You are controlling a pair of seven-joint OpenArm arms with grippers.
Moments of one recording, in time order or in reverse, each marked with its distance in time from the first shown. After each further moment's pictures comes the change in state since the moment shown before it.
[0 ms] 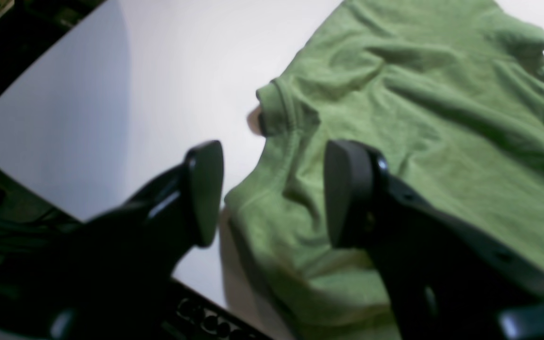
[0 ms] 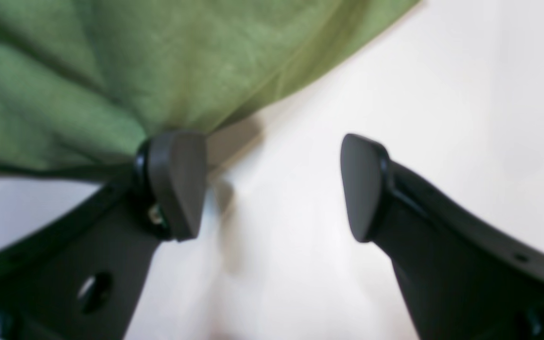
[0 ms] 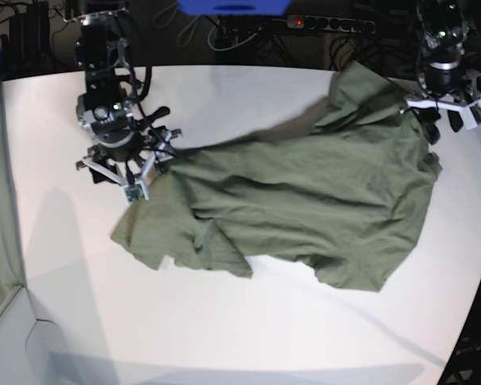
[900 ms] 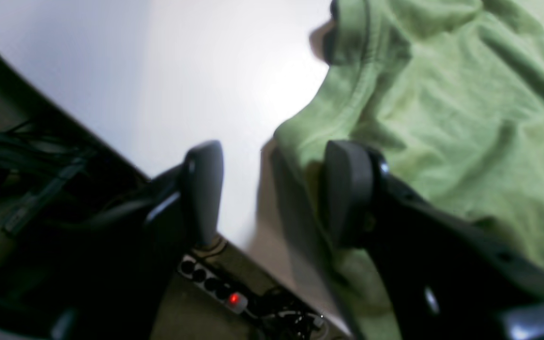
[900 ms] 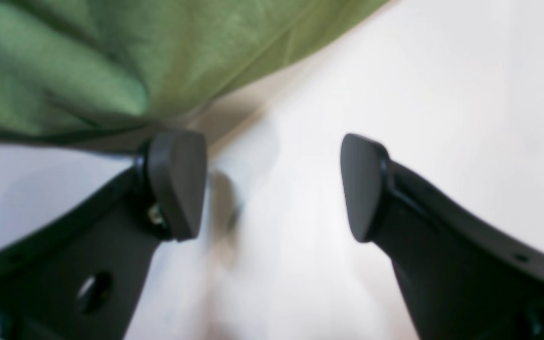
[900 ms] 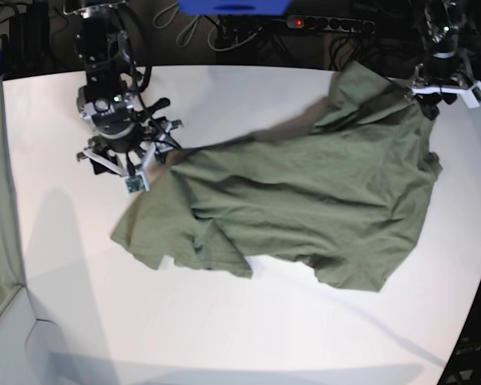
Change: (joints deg) left arm -0.9 -0.3 -2.9 -11.1 -9.7 0.0 0.0; right arm -2.1 0.0 0.1 0.4 0.0 0.0 0.1
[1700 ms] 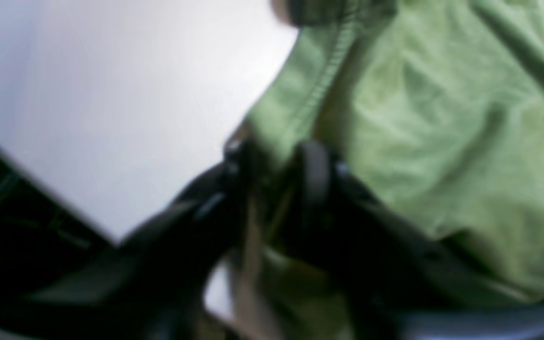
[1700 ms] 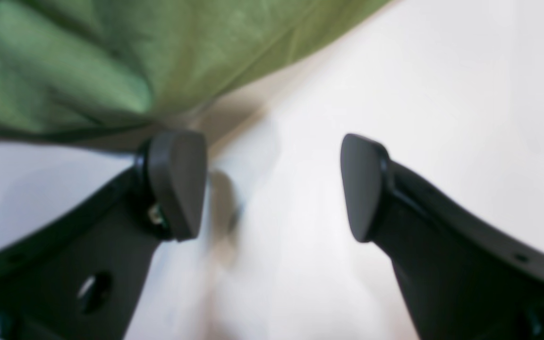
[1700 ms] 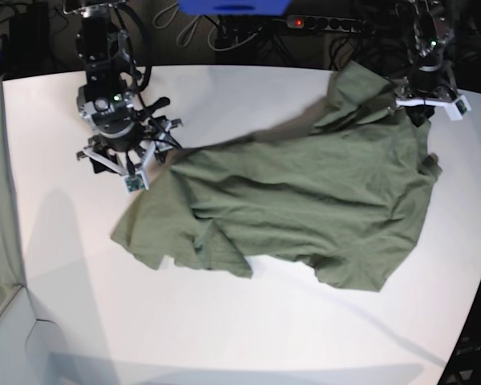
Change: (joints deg) left arm -5.3 0.2 4.1 -5.5 -0.1 0.0 -0.3; right arm -0.2 0.0 0.0 0.0 0.0 0.0 0.0
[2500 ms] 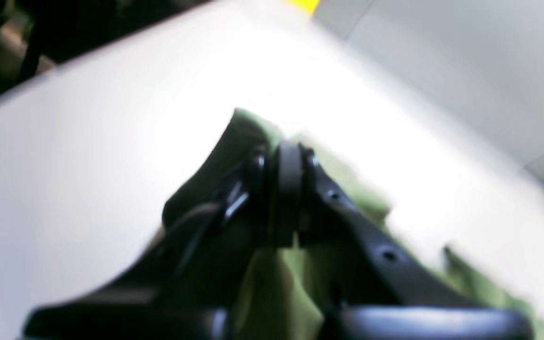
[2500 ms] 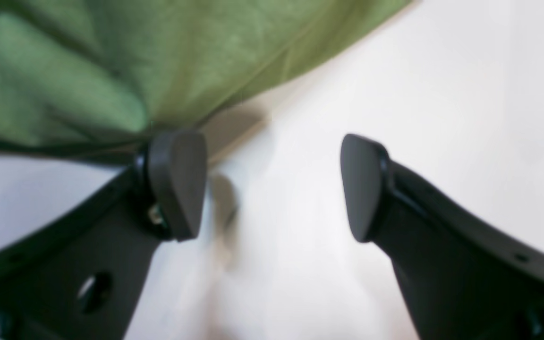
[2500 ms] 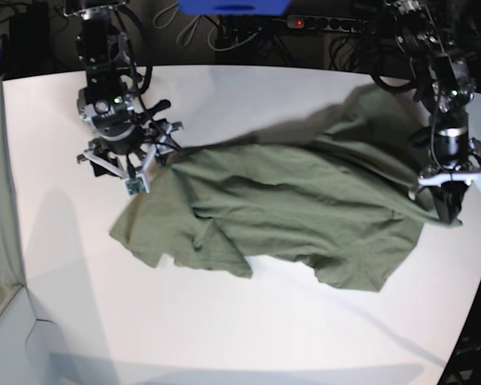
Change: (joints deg) left arm -14.2 -0.2 0.0 16.9 -0.1 0.4 0.6; right arm 0.6 0.0 -0.1 0.0 0.0 0.0 0.0
